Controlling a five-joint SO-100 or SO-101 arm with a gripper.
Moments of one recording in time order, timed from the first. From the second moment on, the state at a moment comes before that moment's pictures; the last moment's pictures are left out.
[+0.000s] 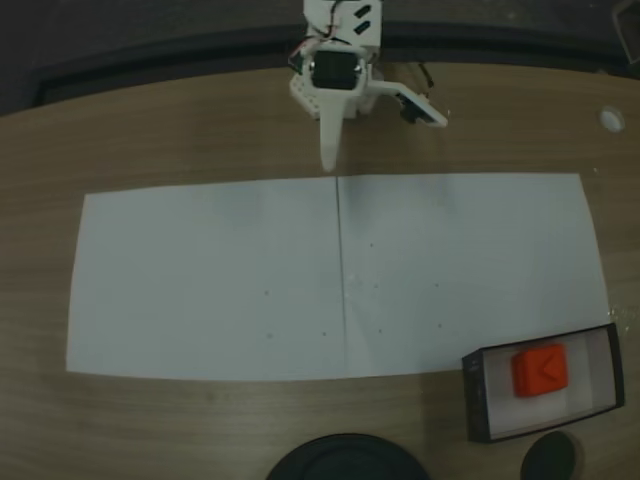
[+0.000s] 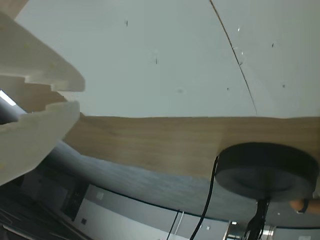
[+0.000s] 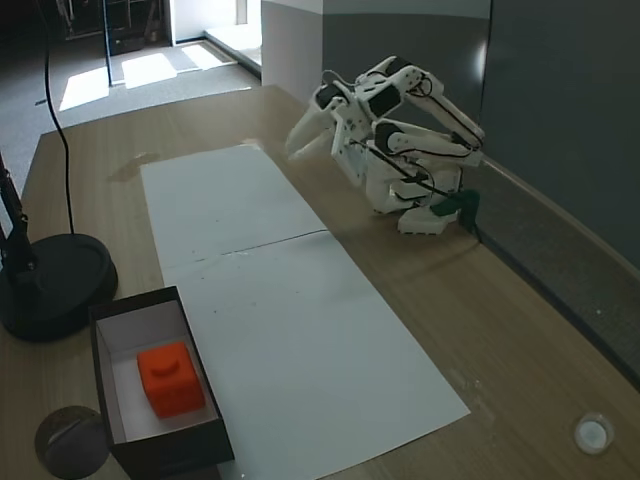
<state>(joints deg) 8.2 198.0 162.9 66.2 -2.3</state>
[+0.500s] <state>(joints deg) 4.9 198.0 176.5 65.4 -2.3</state>
